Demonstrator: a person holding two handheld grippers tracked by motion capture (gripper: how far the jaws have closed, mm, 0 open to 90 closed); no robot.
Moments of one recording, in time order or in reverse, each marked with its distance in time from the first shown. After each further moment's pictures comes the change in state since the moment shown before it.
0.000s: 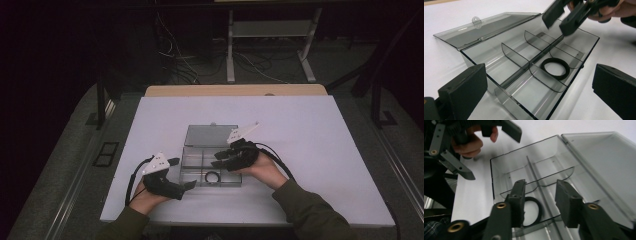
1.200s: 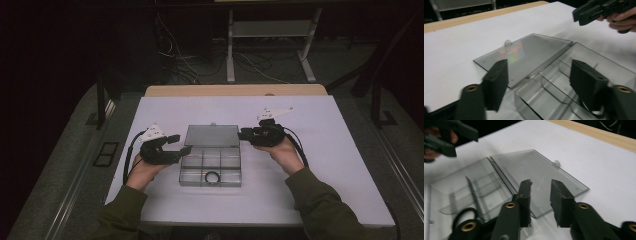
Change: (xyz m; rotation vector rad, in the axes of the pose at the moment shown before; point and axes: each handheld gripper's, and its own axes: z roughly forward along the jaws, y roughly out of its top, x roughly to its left) left arm 0.059 0.047 0.011 -0.027 0.064 -0.034; right arm -0.058 -0.012 -0.058 -0.147 -0.268 0.117
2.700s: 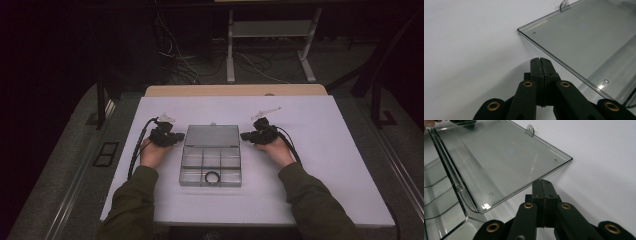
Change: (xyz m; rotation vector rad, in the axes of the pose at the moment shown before) left arm 0.066 -0.008 0.065 0.300 0.131 -0.087; right arm -0.039 -0.022 0.048 0.161 -0.058 0.094
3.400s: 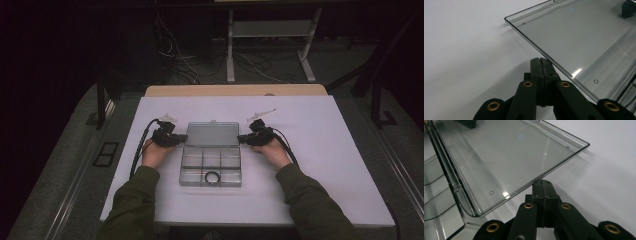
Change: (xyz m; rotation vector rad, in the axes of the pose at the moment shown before) left arm -0.004 0.001 0.005 0.000 -0.053 -0.030; right arm 0.004 0.000 0.011 0.026 0.014 0.003
